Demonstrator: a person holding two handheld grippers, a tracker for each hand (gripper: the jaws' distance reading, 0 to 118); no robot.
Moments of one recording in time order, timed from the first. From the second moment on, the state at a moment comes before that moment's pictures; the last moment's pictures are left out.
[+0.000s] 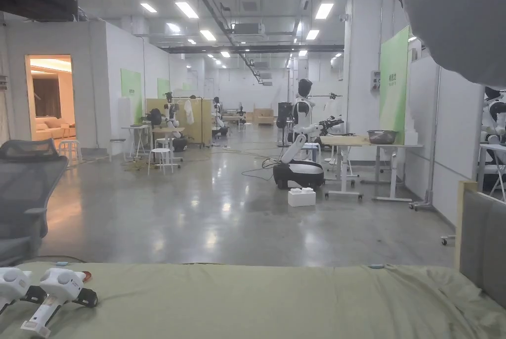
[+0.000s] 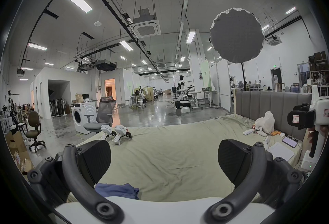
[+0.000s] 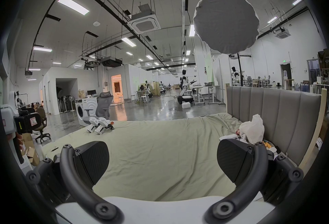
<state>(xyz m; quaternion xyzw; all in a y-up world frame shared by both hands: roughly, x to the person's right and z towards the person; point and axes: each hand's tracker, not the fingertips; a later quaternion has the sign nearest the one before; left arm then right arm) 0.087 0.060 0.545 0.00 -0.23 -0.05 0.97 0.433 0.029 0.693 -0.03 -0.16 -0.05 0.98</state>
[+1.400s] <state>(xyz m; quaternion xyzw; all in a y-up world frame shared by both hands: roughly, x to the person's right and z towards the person) 0.081 0.074 0.544 -0.03 -0.26 0.02 0.96 0.425 0.054 0.680 -0.14 -0.21 -0.15 0.96</state>
